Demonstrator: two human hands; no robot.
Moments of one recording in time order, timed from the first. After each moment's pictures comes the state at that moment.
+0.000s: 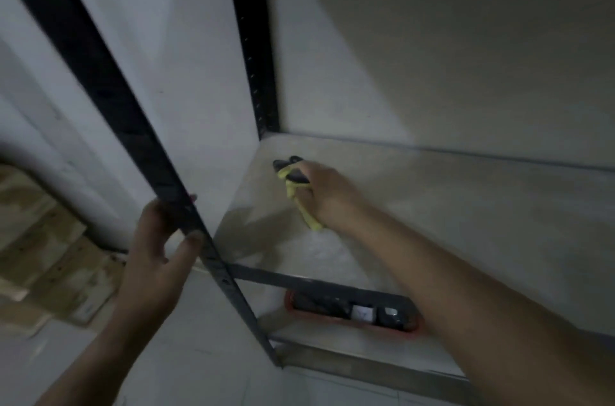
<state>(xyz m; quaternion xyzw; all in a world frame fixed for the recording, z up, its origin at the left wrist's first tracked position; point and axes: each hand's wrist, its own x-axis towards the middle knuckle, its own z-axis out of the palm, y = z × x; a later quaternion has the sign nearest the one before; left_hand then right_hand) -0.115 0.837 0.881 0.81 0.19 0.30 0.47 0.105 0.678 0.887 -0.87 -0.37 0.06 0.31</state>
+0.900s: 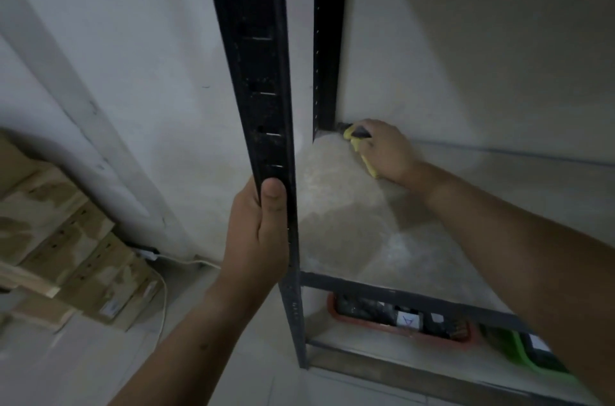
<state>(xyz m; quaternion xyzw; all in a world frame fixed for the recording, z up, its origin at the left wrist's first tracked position) -0.070 0.838 0.912 0.76 0.05 0.36 0.53 0.178 0.731 0.895 -0.92 -0.30 0.00 0.25</state>
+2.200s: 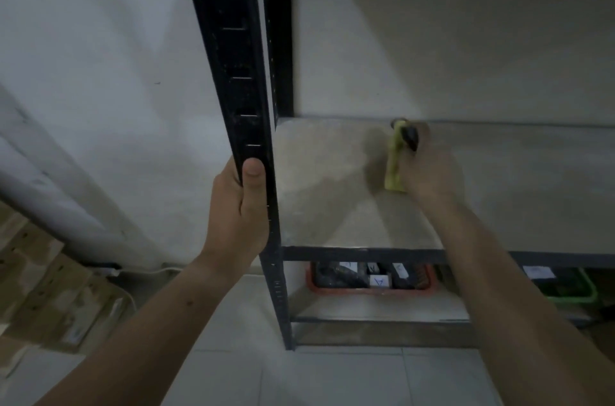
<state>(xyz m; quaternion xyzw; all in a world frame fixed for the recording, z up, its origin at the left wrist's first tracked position) -0.072 0.848 0.913 0.75 -0.01 0.31 0.58 0.080 0.630 0.907 -0.94 -0.02 -0.11 0.31</state>
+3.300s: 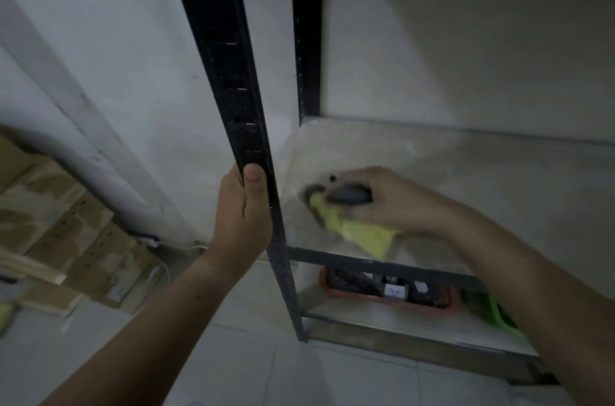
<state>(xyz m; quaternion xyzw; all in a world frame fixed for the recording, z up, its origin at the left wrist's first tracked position) -0.071 0.843 0.913 0.77 0.05 0.35 0.53 0.062 0.660 0.923 -0.82 -0.44 0.20 0.31</state>
